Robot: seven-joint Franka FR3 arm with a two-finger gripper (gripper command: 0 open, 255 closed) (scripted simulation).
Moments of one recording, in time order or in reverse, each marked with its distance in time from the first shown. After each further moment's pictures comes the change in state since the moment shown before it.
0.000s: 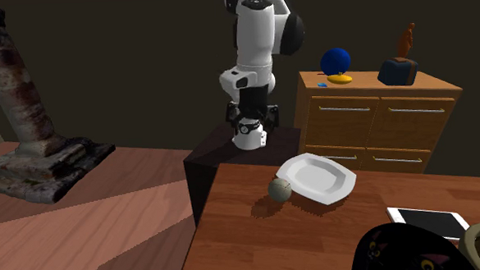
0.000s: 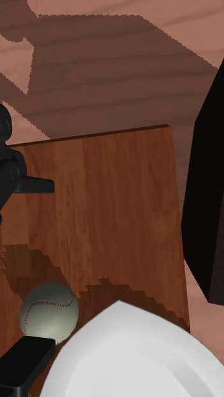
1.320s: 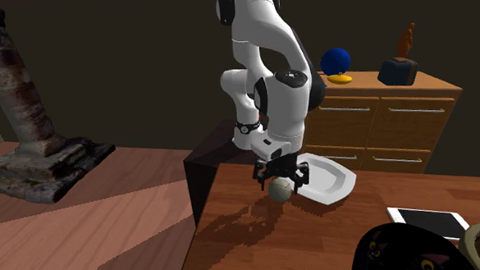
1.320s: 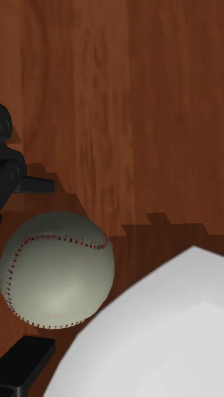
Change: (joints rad) arm 0.061 0.467 0.088 0.147 -0.117 0.277 0.180
